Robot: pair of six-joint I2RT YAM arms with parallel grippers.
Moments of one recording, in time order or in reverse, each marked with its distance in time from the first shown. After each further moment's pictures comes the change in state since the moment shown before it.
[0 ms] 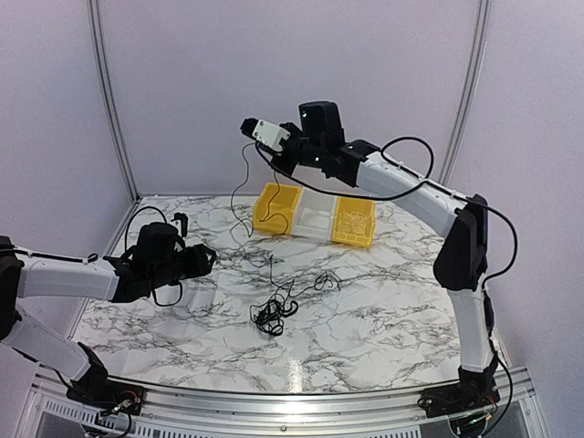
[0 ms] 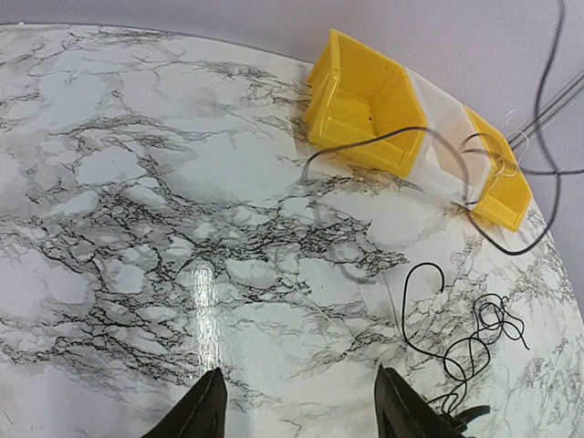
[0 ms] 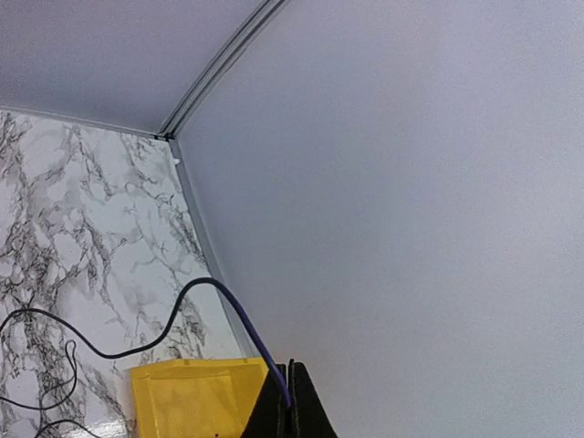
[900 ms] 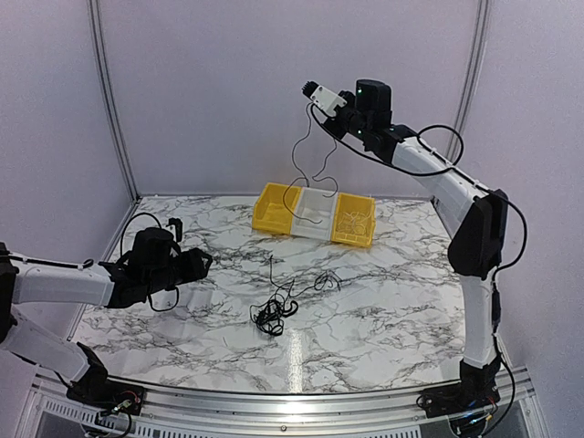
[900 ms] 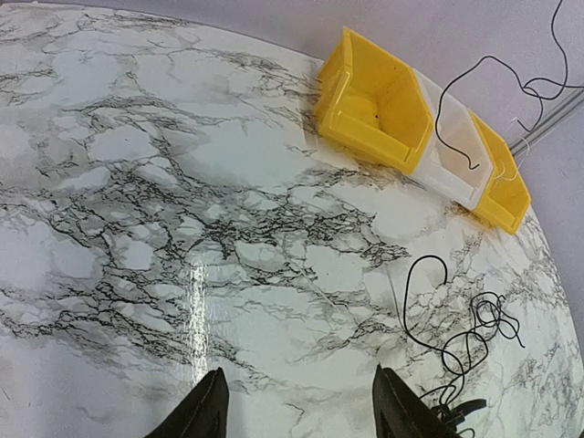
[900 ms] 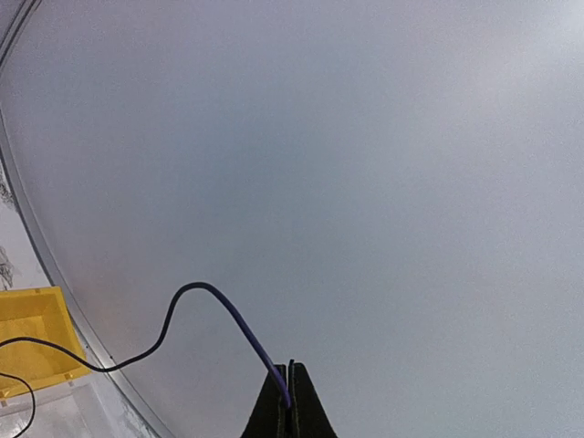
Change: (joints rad) left arm 0.000 -0.045 -0.056 0.002 0.000 -0.052; right arm -0.230 -0.050 0.022 0.142 0.152 -0.088
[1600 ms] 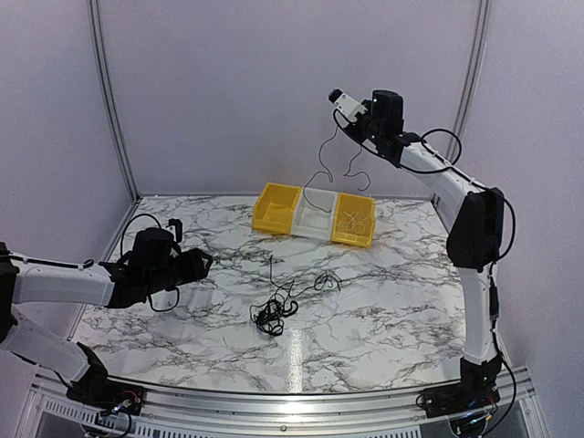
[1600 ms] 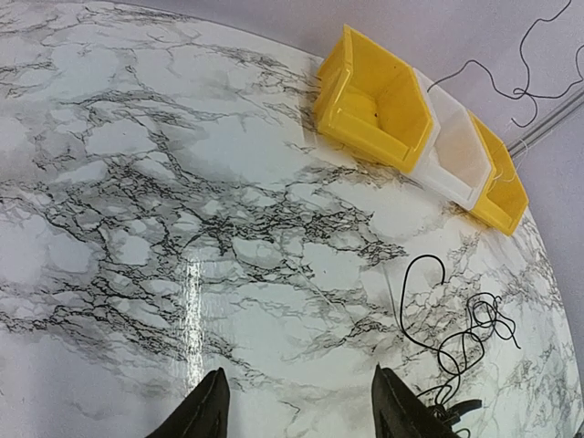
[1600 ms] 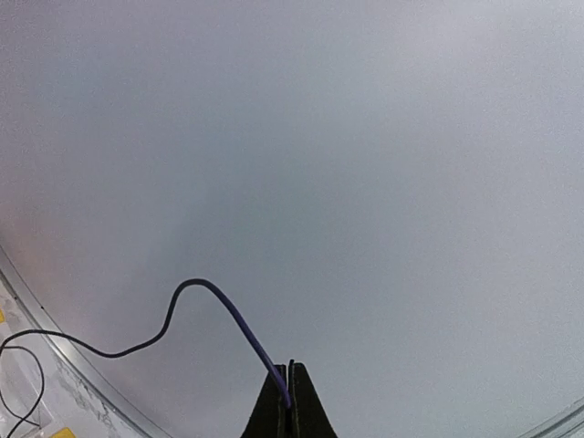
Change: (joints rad) left arm 0.000 0.002 0.000 0.000 0.007 -0.019; right arm -0.126 0.085 0.011 0.066 0.064 0.006
